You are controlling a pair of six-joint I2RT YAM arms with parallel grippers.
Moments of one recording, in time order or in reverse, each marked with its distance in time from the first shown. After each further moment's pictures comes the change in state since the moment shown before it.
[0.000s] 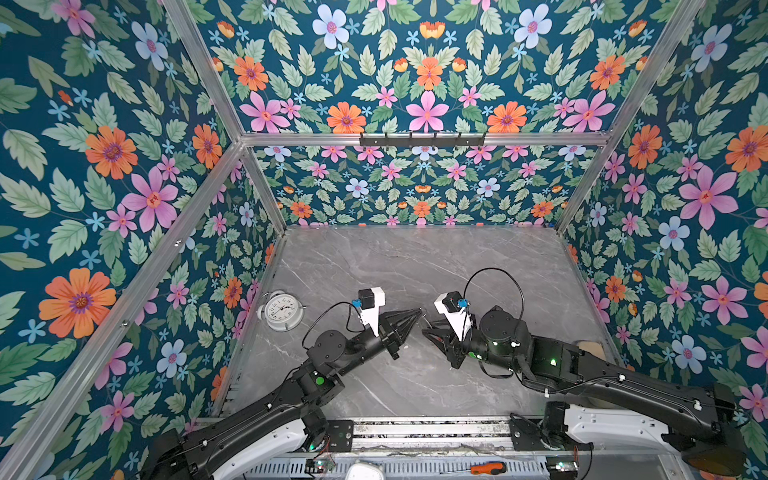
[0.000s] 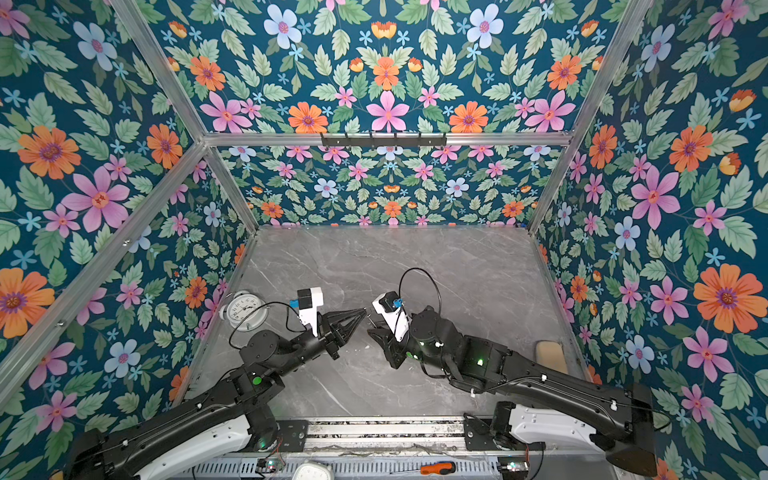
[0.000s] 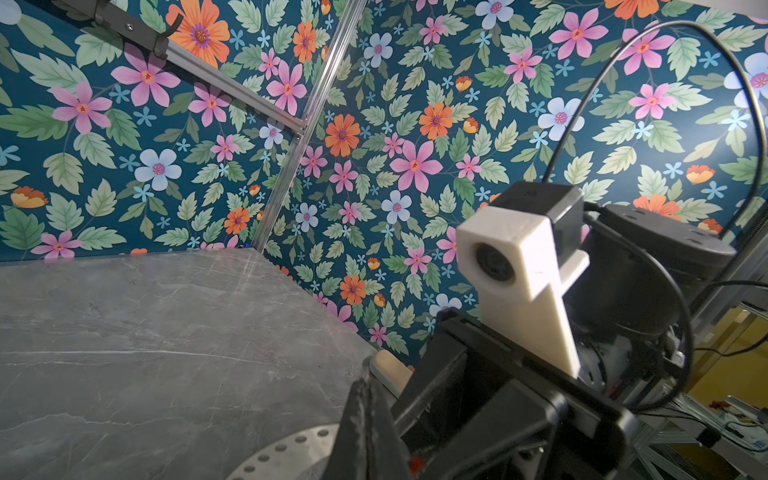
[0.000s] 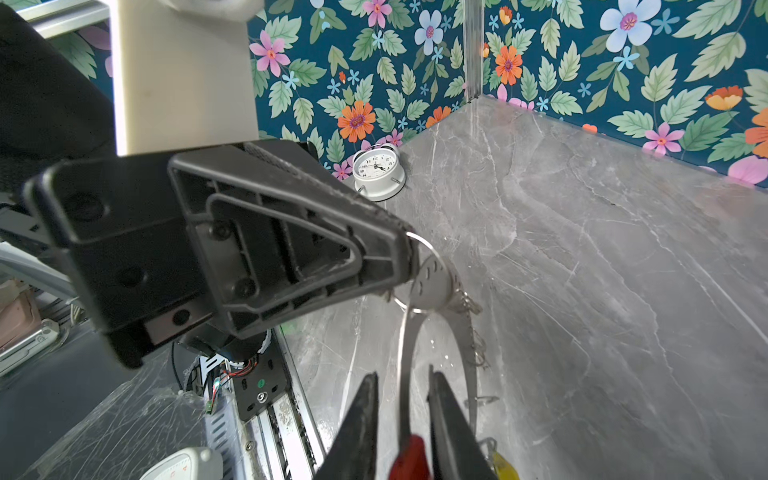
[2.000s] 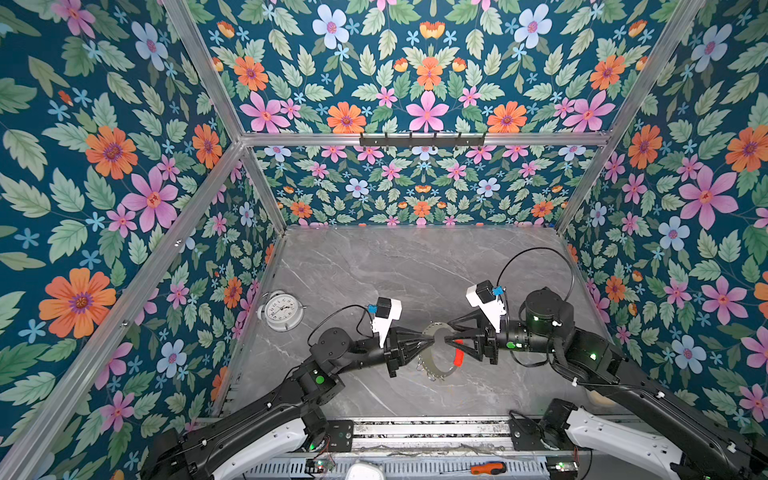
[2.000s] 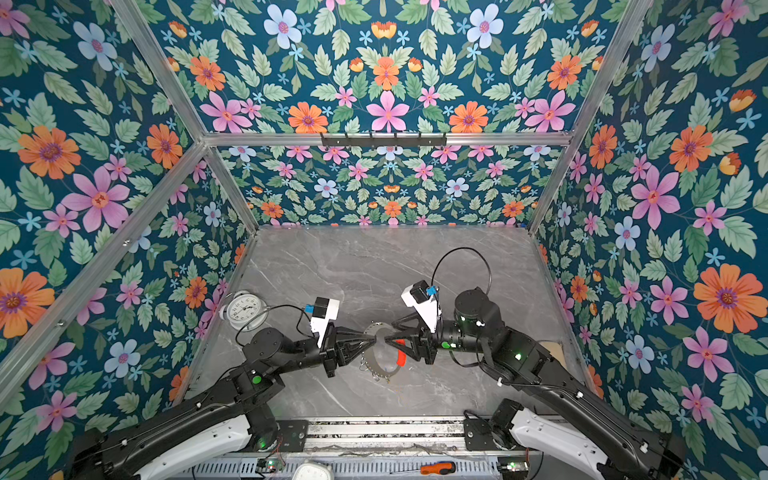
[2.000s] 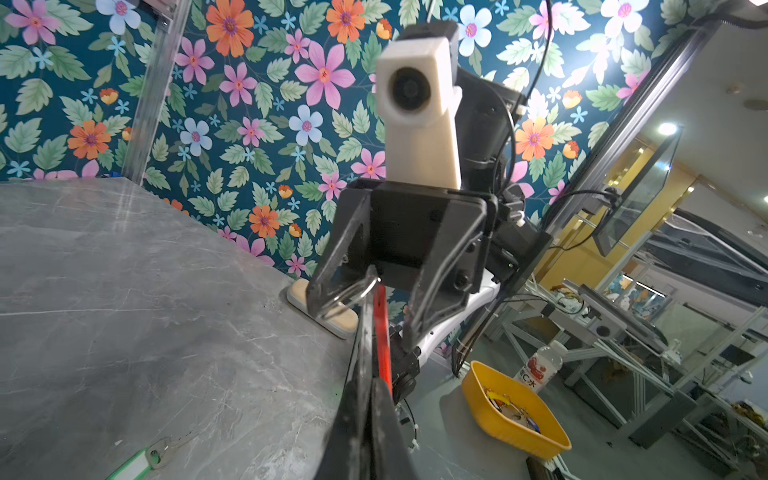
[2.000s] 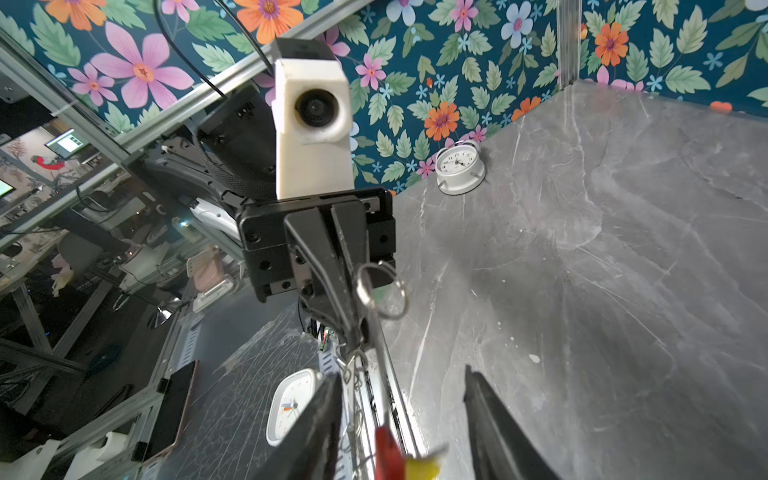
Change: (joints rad) left arm 0.001 0.001 0.018 -0.056 0.327 -0.074; right arm -0.308 -0.185 0.008 -0.116 -0.590 0.024
